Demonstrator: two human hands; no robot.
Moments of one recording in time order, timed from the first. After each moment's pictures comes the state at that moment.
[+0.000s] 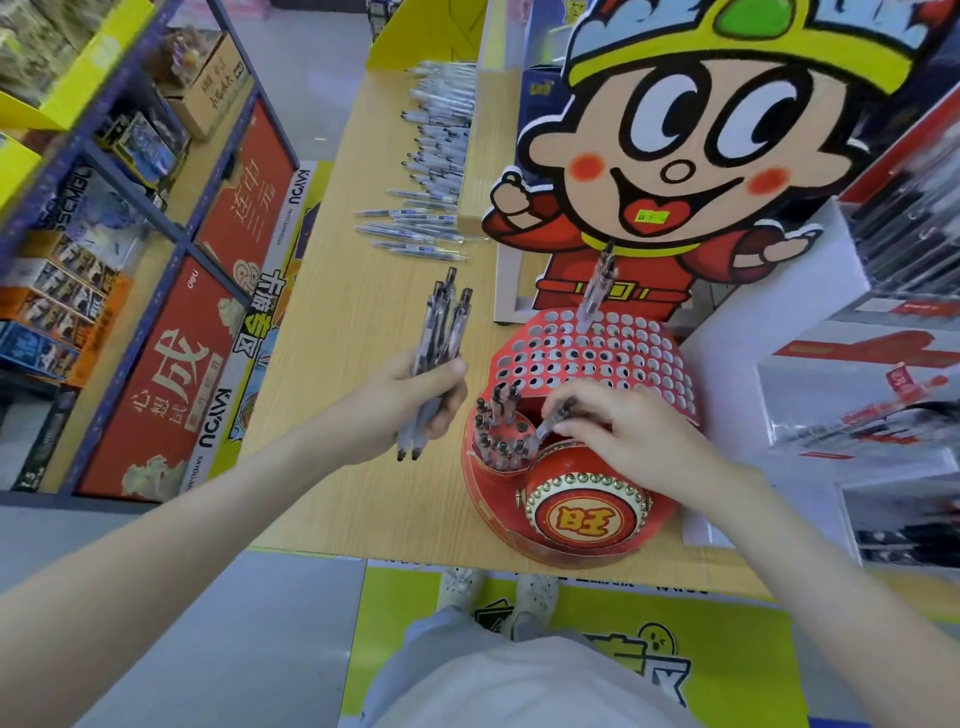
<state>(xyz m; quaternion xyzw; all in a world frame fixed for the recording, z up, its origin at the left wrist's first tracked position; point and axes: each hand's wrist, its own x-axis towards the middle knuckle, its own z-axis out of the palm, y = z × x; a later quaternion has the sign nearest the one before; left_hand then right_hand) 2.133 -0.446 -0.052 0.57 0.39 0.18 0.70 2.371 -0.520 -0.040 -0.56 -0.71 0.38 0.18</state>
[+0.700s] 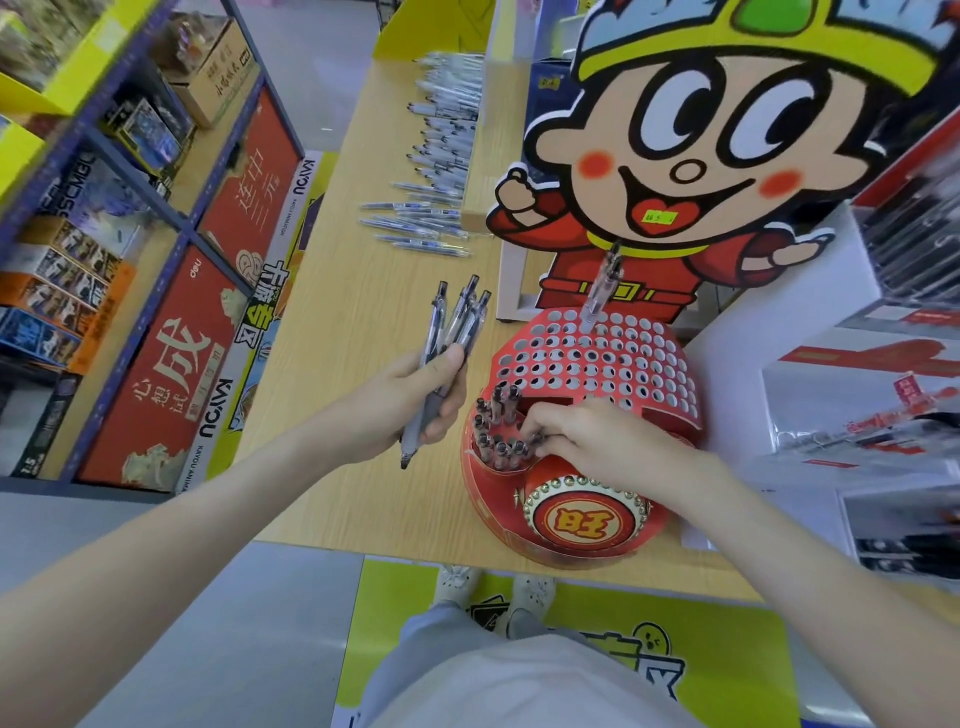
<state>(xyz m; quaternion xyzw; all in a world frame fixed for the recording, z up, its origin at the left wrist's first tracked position) 2.133 -0.445 -0.056 0.54 0.37 0.18 0.73 2.361 -0.504 -0.059 -0.53 -0.76 0.37 0.03</state>
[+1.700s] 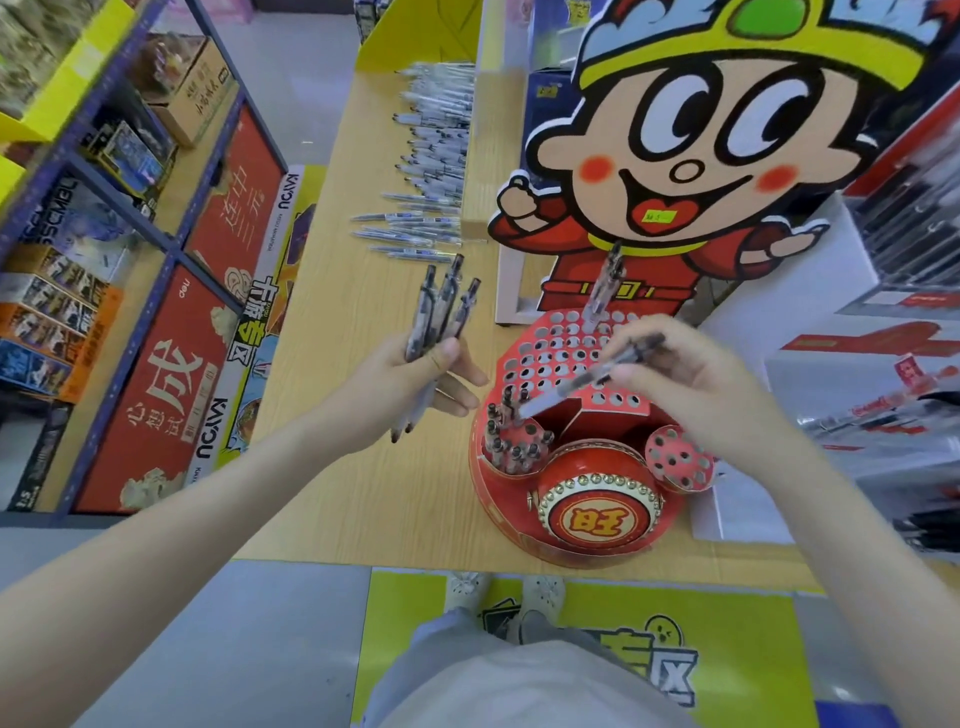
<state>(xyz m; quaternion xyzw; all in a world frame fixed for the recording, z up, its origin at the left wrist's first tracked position) 2.131 -0.430 -0.044 0.55 0.39 0.22 0.70 2.385 -0.516 -0.007 -0.57 -0.59 0.44 0.37</state>
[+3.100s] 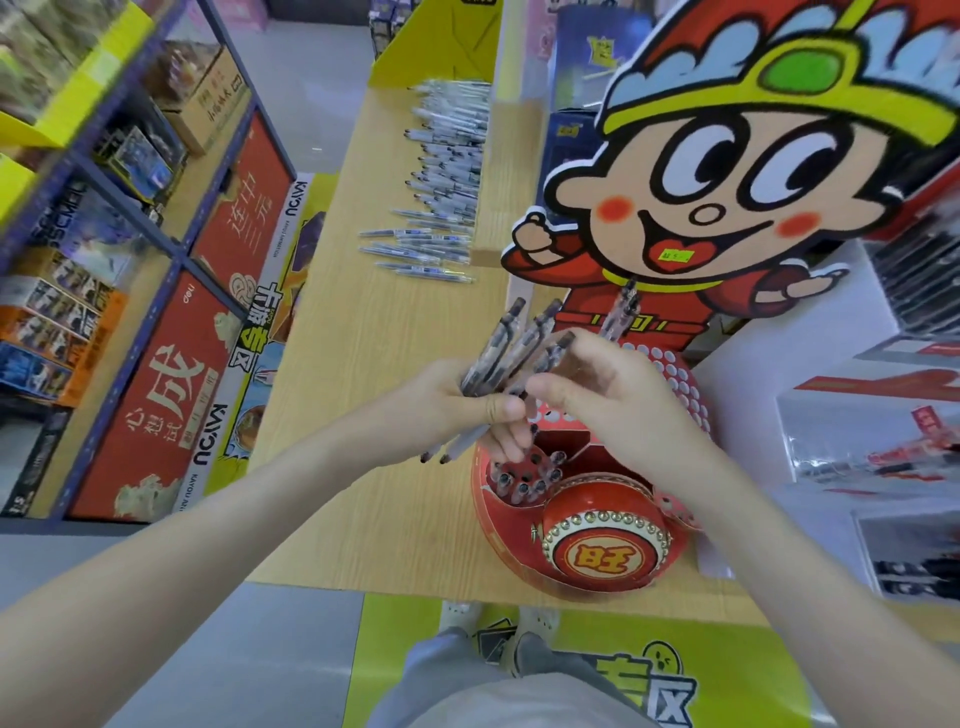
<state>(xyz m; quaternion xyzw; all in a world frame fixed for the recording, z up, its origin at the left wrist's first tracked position) 2.153 -0.428 -0.014 0.62 0.34 0.12 0.70 2.332 -0.481 -0.002 -0.53 -0.59 0.48 0.38</state>
